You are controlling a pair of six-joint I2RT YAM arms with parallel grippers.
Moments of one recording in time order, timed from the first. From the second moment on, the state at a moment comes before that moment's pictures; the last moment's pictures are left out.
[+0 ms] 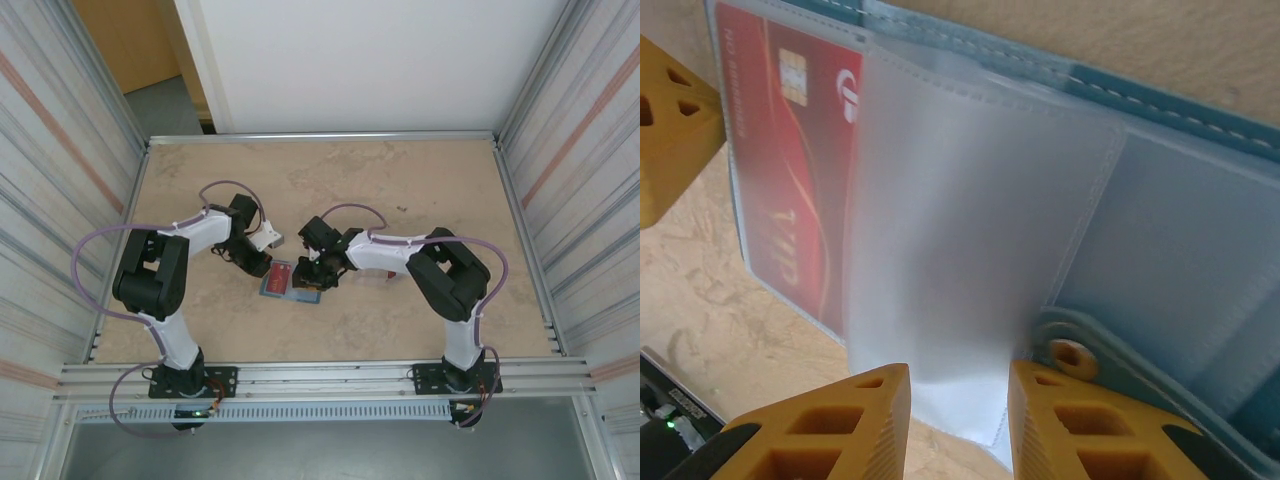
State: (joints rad) left arm -0.32 1.78 1.07 -0.80 0.32 0.42; right arm 0.87 1.93 1.20 -0.41 -0.37 0.87
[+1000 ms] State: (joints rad) left arm -0.36 1.72 1.15 -0.90 0.57 0.31; right arm 0.86 1.98 1.24 -0.34 -0.43 0.87
